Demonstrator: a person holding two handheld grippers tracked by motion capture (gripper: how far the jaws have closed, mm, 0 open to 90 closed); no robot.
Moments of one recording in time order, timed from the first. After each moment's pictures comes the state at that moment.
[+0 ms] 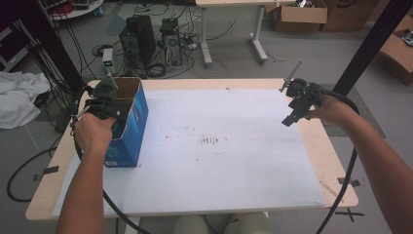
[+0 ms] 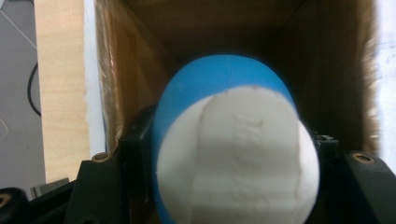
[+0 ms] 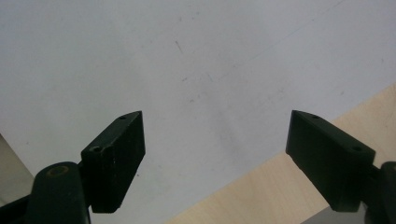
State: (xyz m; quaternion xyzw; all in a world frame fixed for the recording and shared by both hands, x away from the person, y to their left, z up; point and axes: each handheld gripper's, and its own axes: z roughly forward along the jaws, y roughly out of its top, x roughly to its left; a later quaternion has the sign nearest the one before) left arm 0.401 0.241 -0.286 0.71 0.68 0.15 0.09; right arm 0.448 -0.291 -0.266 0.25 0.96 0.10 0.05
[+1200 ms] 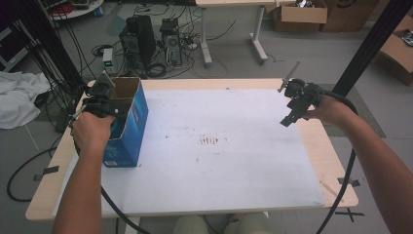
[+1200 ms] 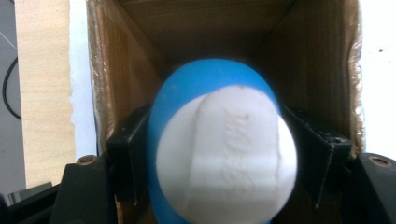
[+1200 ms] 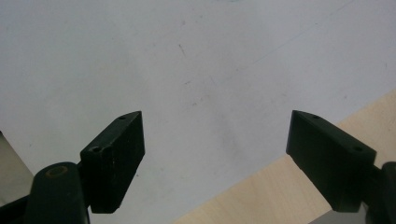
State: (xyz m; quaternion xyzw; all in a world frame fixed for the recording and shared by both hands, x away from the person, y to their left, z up) left arm 0.400 0.246 -0.279 0.70 0.69 0.13 0.12; right arm 0.448 -0.287 -0.266 0.24 0.96 0.10 0.05
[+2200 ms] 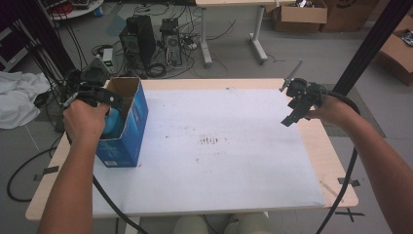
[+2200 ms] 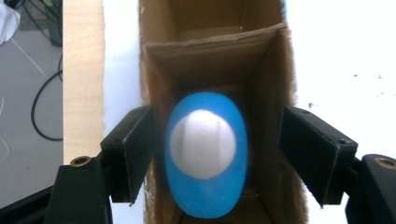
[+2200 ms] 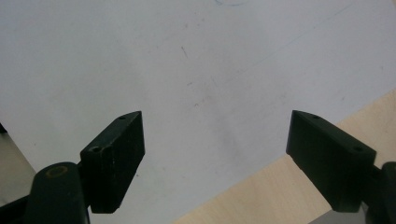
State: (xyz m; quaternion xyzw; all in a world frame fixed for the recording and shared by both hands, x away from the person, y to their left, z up) left arm 0.391 0.237 -0.227 0.71 0.67 0.18 0.13; right arm 0.443 -0.289 -0.261 0.24 0.96 0.11 0.05
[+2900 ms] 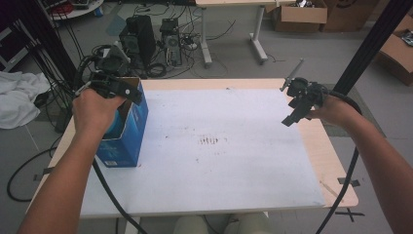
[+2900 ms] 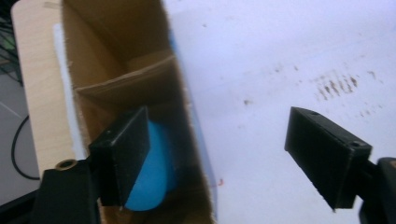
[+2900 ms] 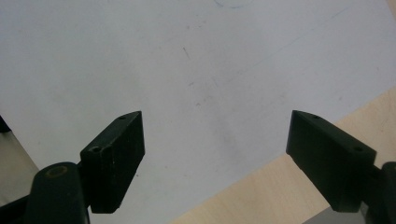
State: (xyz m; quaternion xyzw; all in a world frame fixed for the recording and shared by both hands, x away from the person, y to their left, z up) left arm 0.380 0.185 -0.189 0.77 0.59 0.15 0.17; right arm 0.439 -0.288 -0.255 0.24 0.96 0.11 0.06
